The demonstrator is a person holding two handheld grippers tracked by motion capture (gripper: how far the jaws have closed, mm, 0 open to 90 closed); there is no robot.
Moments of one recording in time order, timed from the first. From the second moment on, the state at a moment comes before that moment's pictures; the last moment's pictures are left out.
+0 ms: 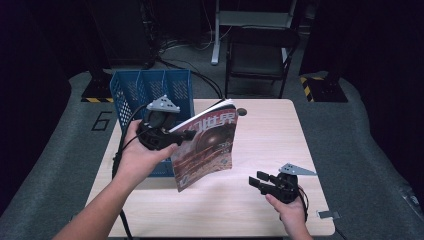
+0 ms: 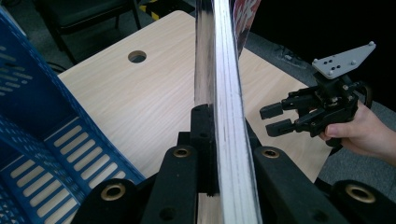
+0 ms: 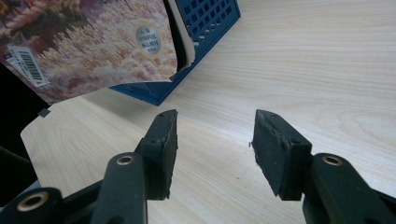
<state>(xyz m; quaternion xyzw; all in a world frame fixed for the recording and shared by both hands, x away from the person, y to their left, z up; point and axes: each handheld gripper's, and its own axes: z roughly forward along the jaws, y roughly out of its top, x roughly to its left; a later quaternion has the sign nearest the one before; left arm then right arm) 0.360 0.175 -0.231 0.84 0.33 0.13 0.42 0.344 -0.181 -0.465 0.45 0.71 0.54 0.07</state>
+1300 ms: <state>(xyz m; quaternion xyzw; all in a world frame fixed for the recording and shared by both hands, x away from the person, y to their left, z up) 0.372 0.222 -0.208 0.81 0.38 0.16 0.41 0.344 -0.178 -0.467 0.45 0.72 0.53 0.07</state>
